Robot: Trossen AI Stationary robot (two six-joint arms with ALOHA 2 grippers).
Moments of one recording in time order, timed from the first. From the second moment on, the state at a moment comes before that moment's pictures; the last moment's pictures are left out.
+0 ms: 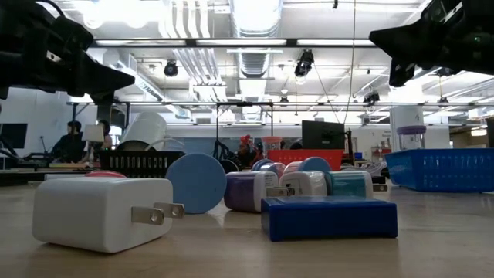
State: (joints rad) left arm 0.14 0.24 0.01 0.16 0.09 0.04; right arm -0.01 0.53 0.01 0.76 0.06 0.15
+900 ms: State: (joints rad) left arm 0.14 0.24 0.01 0.17 0.06 0.04; right arm -0.02 0.81 0.42 0.19 0.40 0.20
